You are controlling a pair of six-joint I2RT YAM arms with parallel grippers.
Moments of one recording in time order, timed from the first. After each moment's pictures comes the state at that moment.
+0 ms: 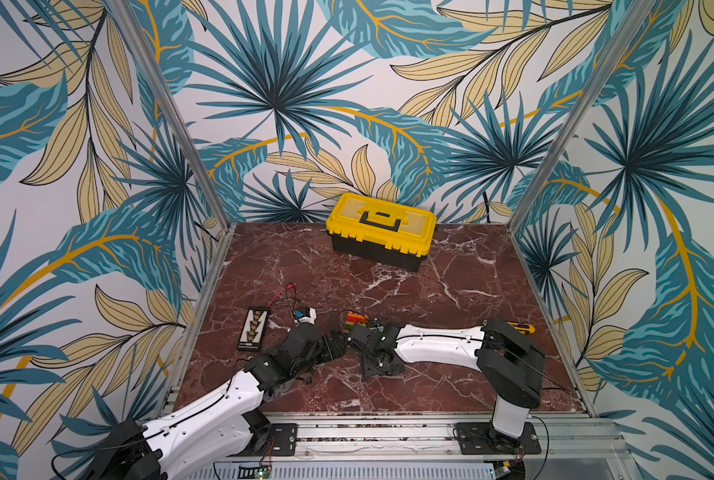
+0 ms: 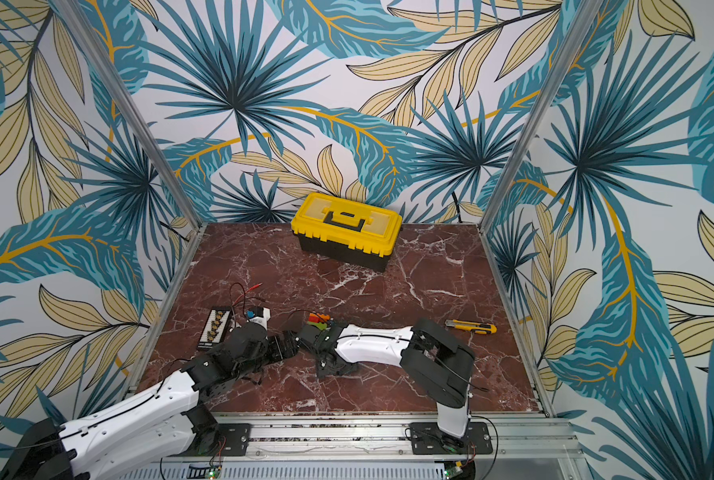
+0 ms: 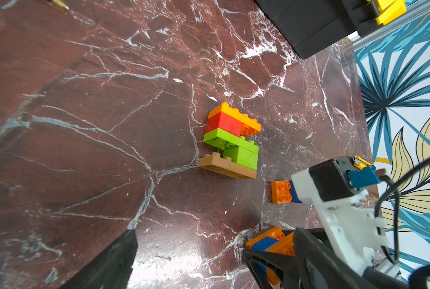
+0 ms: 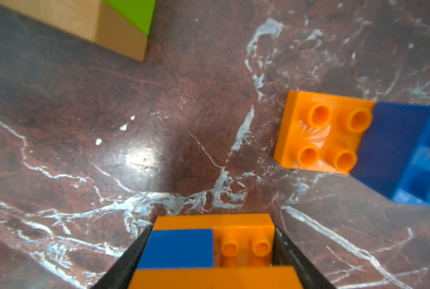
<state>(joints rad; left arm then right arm) -0.72 0.90 0.41 -0.21 -0.09 -0.93 1.06 1.85 1.15 -0.75 0.16 0.93</state>
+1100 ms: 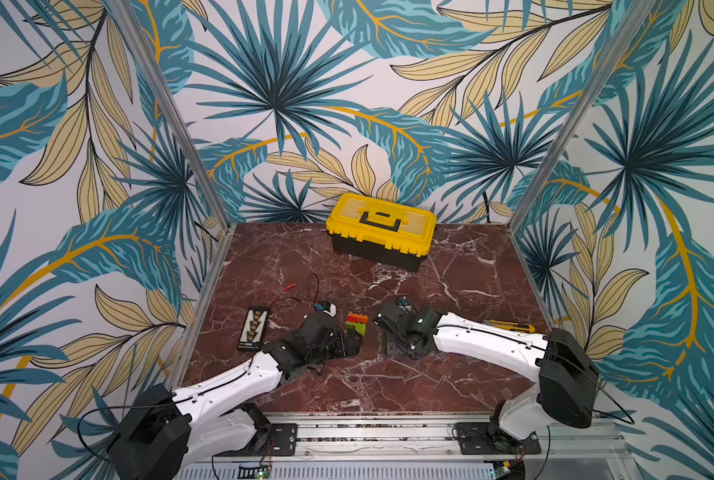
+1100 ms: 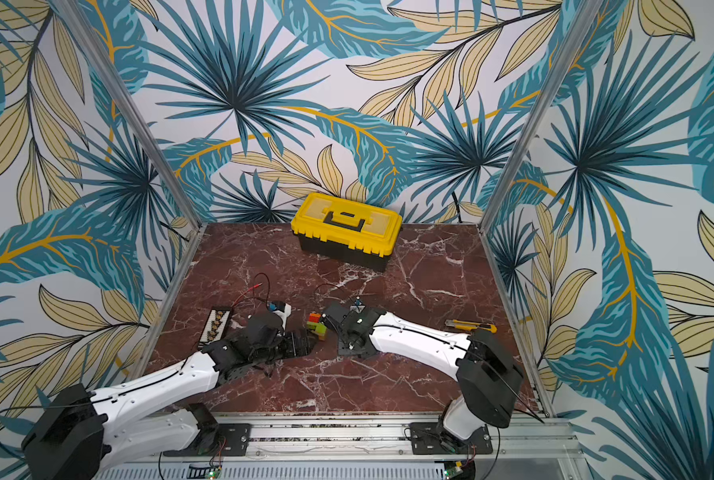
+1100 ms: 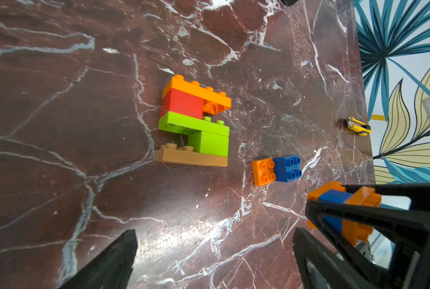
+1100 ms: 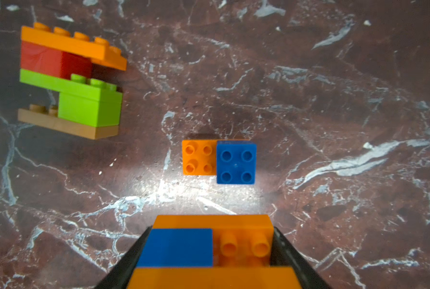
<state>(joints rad) -0.74 1.14 0.54 -0.17 0.07 -0.84 0.91 1.57 1.10 -0.86 0.25 0.90</state>
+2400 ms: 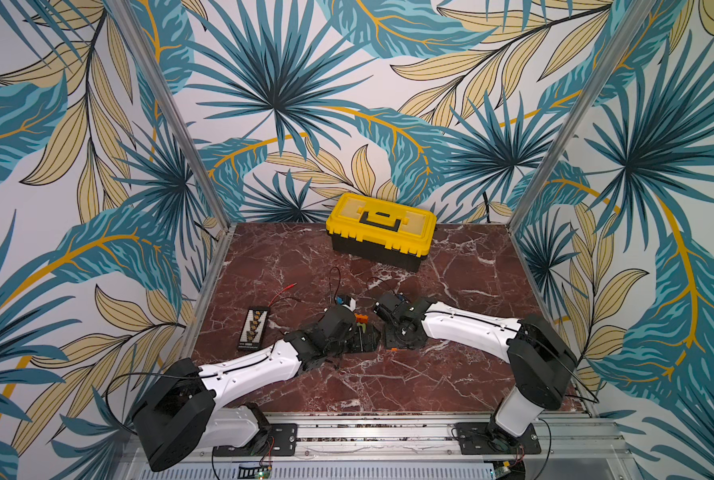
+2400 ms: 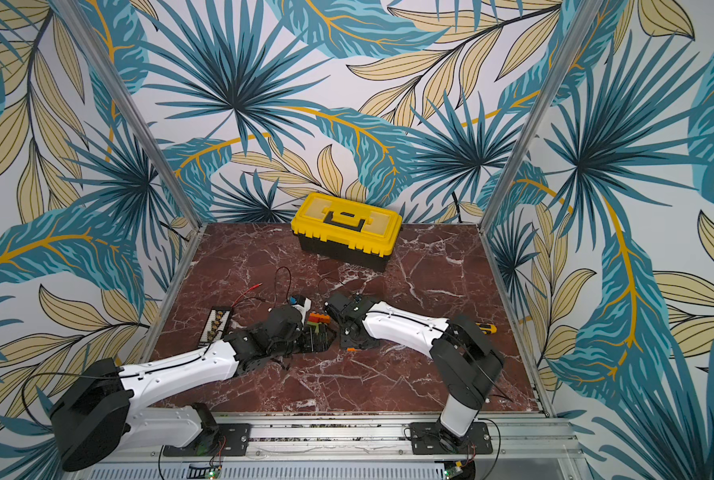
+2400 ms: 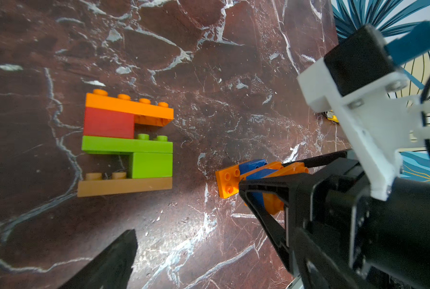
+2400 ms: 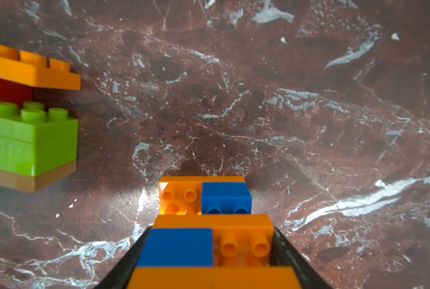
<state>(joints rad) -0.82 1.29 0.66 -0.10 0.06 -0.84 0.82 1.72 1.14 -0.82 0.20 0.80</state>
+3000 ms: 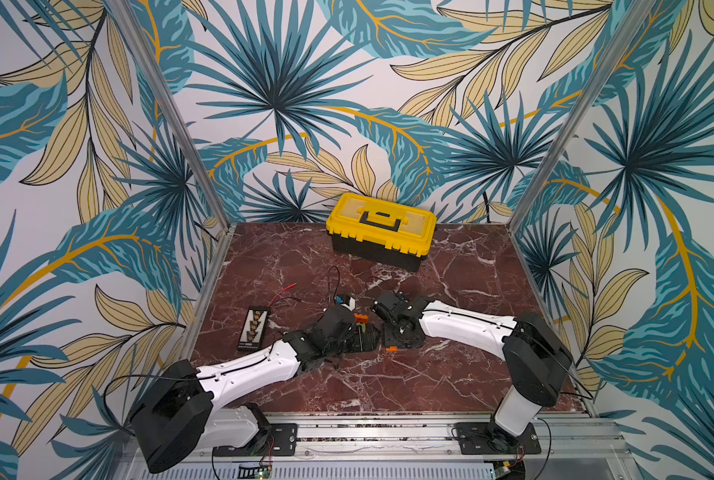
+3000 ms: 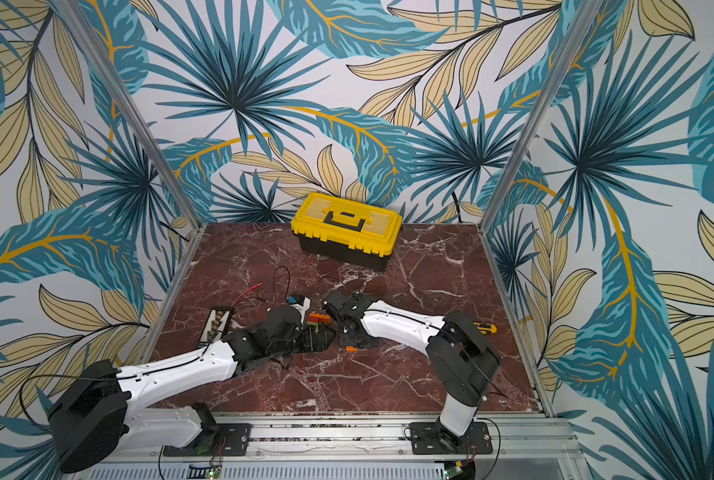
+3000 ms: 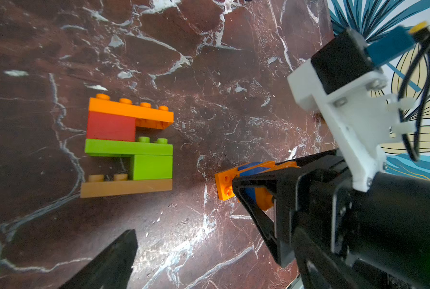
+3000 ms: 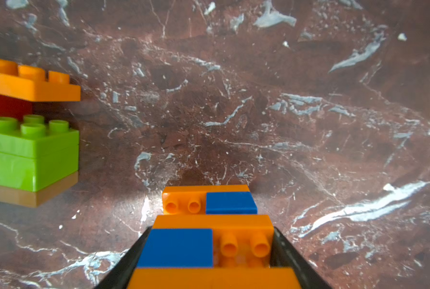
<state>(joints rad) -0.82 1.28 0.66 -0.10 0.05 -0.84 0.82 1.74 1.16 -0.81 0.20 0.82</state>
